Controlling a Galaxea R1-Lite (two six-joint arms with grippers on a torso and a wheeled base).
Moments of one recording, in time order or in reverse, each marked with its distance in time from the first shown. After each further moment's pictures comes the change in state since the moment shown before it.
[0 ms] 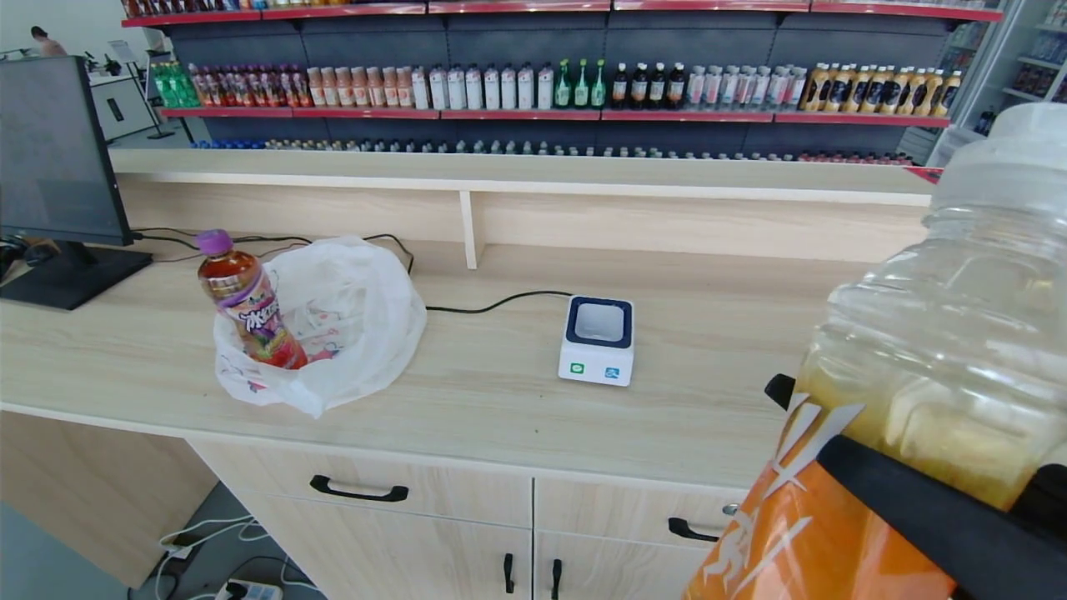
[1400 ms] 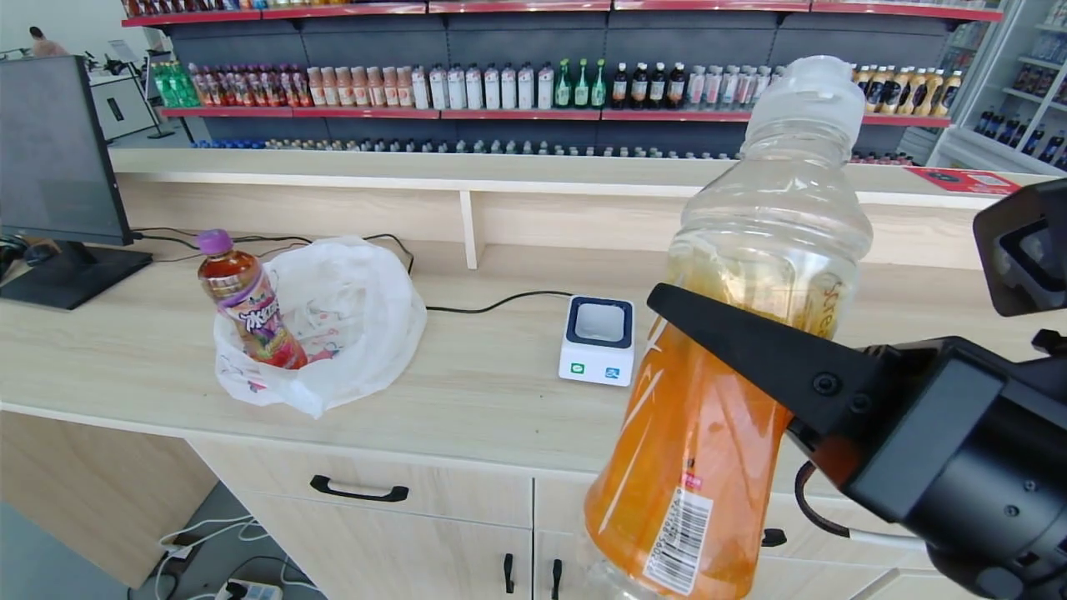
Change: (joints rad) left arm 0.000 0.000 0.000 0.000 0.000 0.000; right arm 0.017 0.041 -0.354 0.463 -0.194 0.109
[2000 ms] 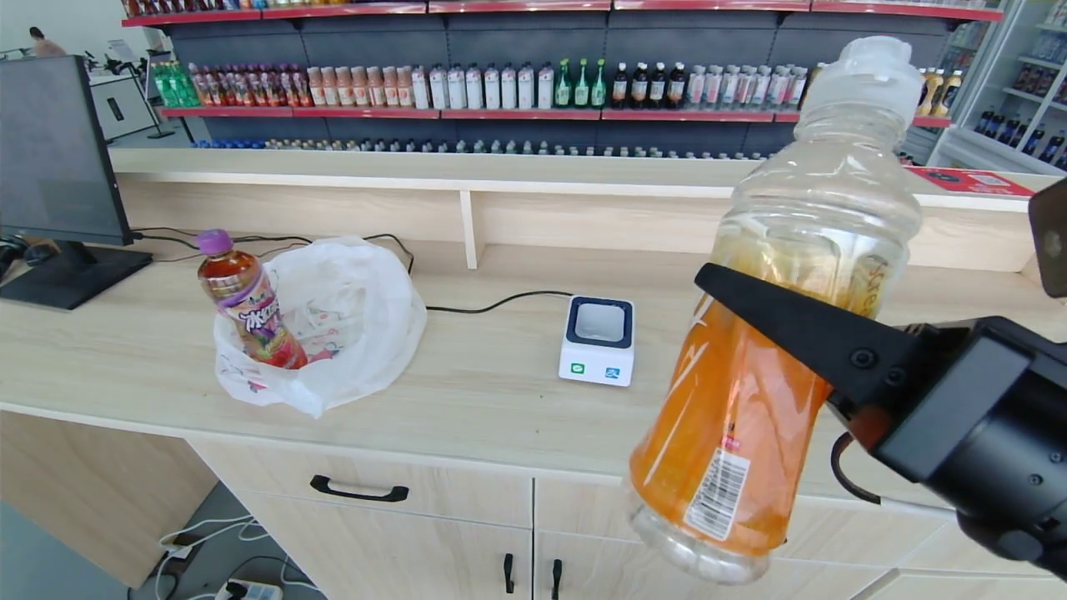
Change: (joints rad) left arm 0.000 0.000 0.000 0.000 0.000 0.000; right arm -0.093 -0.045 0.027 -0.001 0.014 -0.103
